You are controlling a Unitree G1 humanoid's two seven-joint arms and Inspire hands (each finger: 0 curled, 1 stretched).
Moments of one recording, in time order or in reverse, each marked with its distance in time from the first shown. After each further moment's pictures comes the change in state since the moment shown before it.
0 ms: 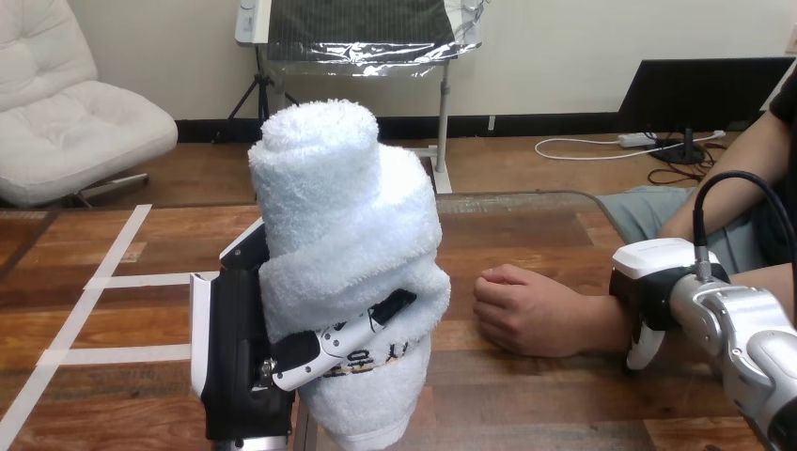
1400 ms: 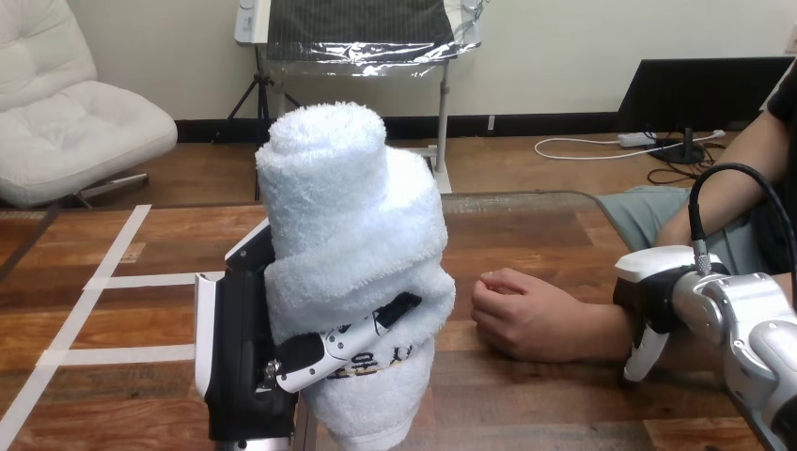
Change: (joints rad) left arm 0.000 0.000 -0.004 0.002 0.004 -0.009 0.000; right arm -0.017 -0.008 0.003 -0.052 -0.041 0.023 0.178
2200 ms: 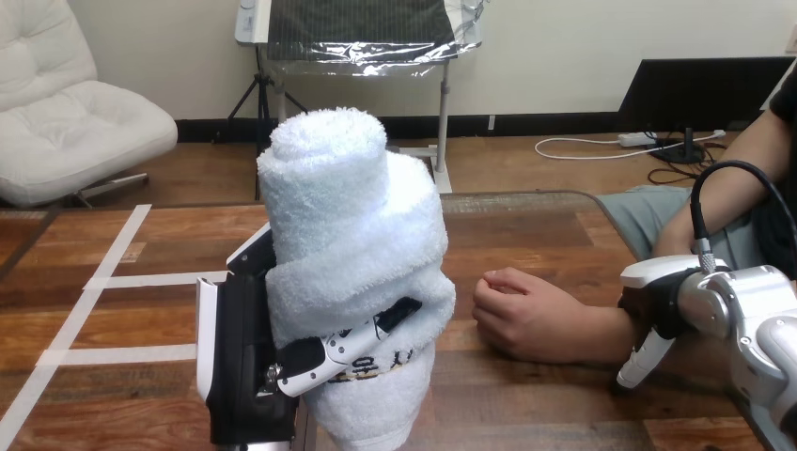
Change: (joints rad) left arm -0.001 0.000 0.000 0.029 0.002 -0.021 -0.003; right arm 0.013 -0.031 -0.001 -0.089 -0.003 0.015 0.137
